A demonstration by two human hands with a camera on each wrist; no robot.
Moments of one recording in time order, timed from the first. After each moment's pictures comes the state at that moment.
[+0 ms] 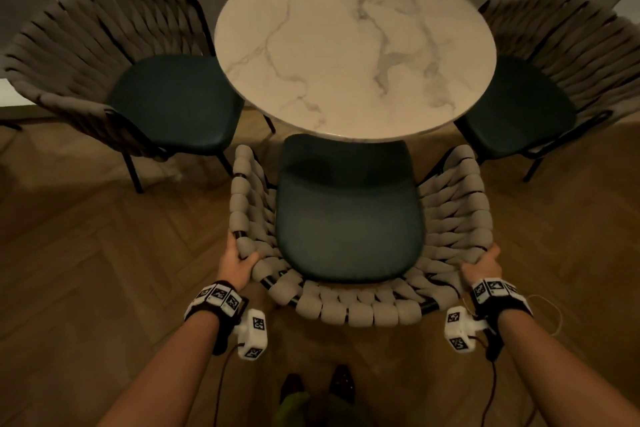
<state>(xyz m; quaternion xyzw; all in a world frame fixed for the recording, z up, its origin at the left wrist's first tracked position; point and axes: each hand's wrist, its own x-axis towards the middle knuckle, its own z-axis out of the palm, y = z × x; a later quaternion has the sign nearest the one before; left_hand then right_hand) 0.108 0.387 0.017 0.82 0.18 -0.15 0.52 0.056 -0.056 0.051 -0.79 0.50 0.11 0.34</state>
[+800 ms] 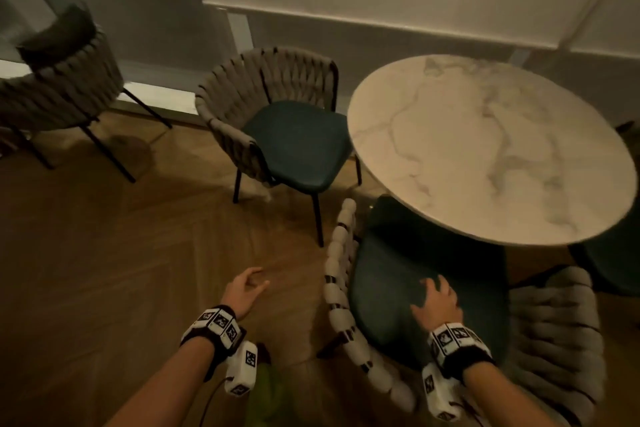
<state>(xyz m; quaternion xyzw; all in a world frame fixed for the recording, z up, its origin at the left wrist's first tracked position) 0.091 0.544 0.073 0.82 0.27 -0.16 0.47 0.164 0.162 0.101 -0.96 0.09 0.25 0.13</state>
